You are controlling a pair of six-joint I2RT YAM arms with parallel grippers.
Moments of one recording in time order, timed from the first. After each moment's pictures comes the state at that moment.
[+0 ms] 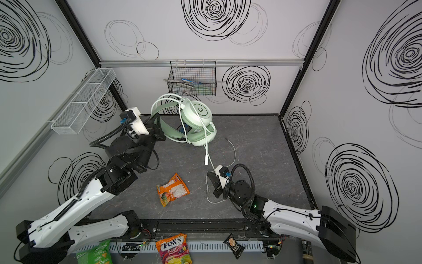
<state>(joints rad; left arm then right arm) -0.76 1.00 1.12 0.06 -0.67 -0.28 1.12 0.90 0.19 0.66 0.24 0.15</state>
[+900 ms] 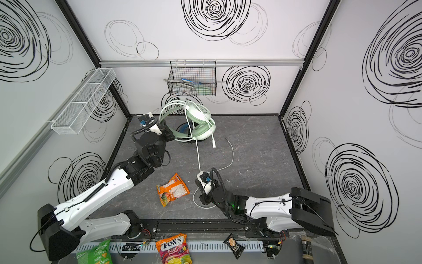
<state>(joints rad) -0.70 1.17 0.98 0.18 -0.81 -0.31 1.33 1.21 0.36 0.61 0.41 0.19</state>
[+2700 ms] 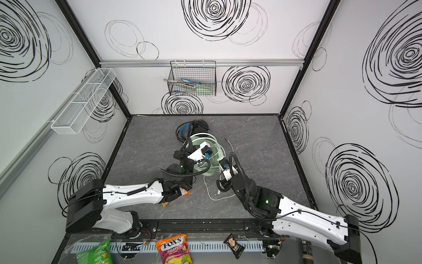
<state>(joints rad) -1.10 1.41 0.79 0.92 -1.09 1.22 1.16 0.71 0.59 -0.18 0.66 -0.06</state>
